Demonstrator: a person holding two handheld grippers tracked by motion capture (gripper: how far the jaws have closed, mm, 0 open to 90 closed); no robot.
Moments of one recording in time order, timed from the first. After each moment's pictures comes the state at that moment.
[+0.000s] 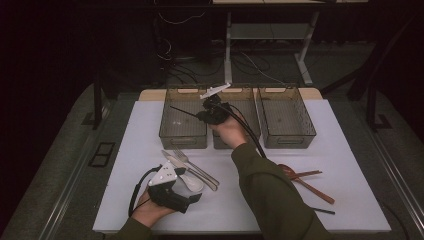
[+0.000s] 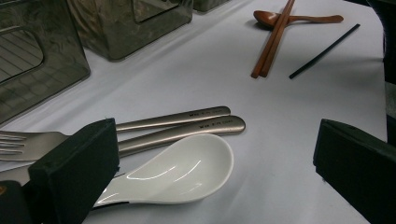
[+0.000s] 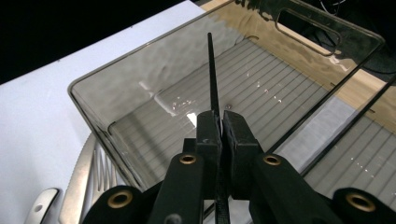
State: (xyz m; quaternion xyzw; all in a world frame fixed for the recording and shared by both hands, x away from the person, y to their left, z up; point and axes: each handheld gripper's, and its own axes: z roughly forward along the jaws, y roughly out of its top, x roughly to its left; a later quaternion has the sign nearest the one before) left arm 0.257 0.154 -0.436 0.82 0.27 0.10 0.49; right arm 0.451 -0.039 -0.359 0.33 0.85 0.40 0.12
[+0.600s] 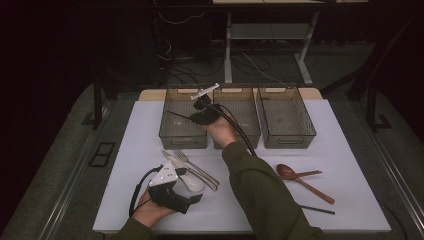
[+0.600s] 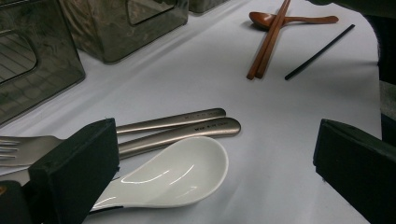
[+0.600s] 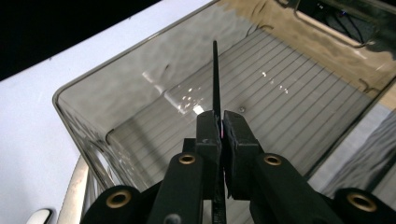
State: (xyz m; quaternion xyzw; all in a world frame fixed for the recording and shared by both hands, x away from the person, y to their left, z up) left arm 0.257 0.152 -0.435 0.82 0.26 0.10 0.50; right arm 0.463 -0.012 -0.373 0.34 0.85 0.39 0.10
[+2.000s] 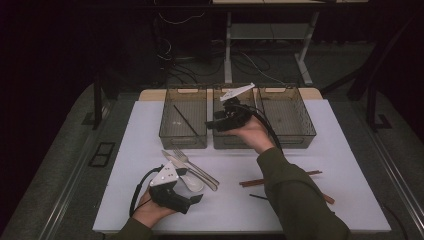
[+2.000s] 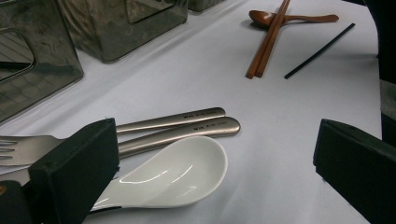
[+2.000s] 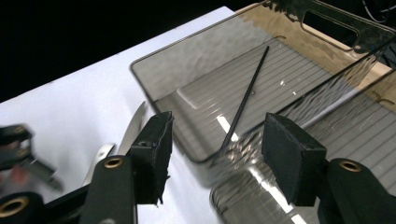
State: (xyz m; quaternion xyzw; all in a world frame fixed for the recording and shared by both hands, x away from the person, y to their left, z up) left arm 0.257 0.151 -0.436 0.82 0.26 0.10 0.49; right arm 0.427 -0.096 -0.344 0.28 0.84 0.45 0.05
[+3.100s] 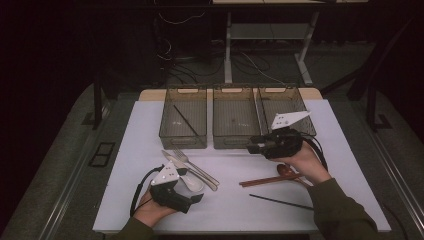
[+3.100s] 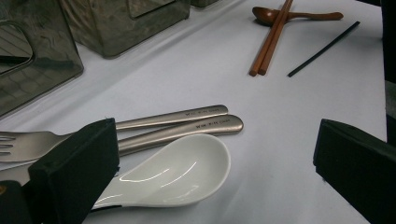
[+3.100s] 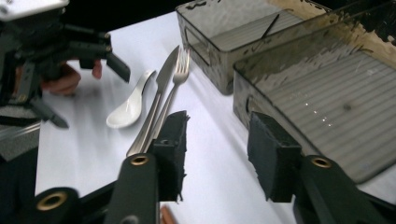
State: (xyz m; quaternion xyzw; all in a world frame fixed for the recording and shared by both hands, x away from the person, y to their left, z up) left arm 0.259 0.149 -0.437 0.83 0.27 0.09 0.49; right arm 0.343 -0.212 -0.352 0.24 0.85 0.47 0.05
